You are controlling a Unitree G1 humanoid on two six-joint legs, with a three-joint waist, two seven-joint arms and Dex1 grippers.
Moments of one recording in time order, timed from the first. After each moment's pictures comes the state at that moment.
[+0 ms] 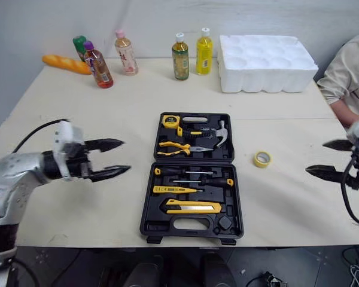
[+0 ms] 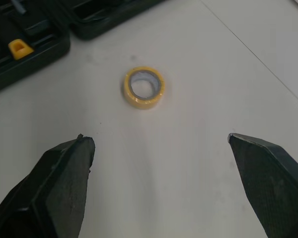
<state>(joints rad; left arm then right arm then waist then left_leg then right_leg) -0.42 0.76 0.08 -0.23 -0.53 0.53 -1.05 -0.29 -1.36 -0.25 0.10 0.41 0.44 1.35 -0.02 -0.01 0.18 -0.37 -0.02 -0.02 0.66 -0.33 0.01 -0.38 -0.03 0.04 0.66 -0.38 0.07</state>
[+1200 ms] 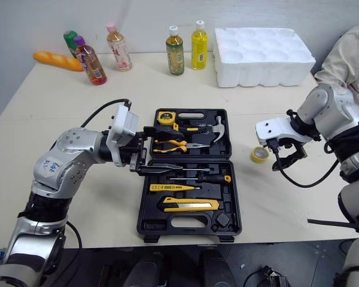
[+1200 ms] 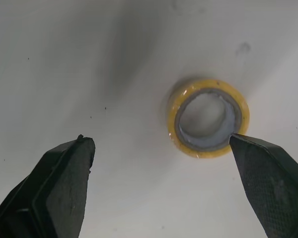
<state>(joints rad) -0.66 0.54 -0.11 -0.20 -0.53 0.50 -1.07 -1.27 -0.97 0.87 0.82 -0.03 -0.12 1.56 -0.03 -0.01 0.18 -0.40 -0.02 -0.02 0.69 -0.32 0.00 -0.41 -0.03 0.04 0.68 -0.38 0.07</state>
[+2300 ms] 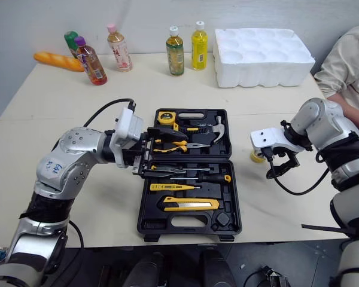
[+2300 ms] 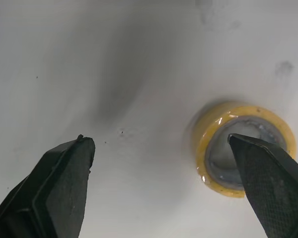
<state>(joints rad) -0.68 0.53 -0.12 -0.21 -0.51 0.48 -1.09 -1.17 -0.92 0.75 0.82 -0.08 -0.11 1.56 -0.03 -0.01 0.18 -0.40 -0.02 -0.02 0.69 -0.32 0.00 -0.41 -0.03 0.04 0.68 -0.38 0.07</state>
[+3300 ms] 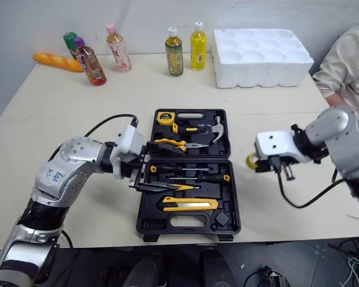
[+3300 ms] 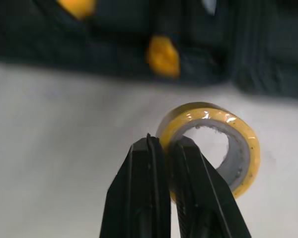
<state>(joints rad) -0.57 0.60 -0.18 -0.25 -0.50 0.47 -1.16 -0.63 -1.13 0.29 -0.18 0.25 0.33 1.55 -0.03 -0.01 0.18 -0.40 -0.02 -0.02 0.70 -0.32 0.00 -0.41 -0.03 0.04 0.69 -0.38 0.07</state>
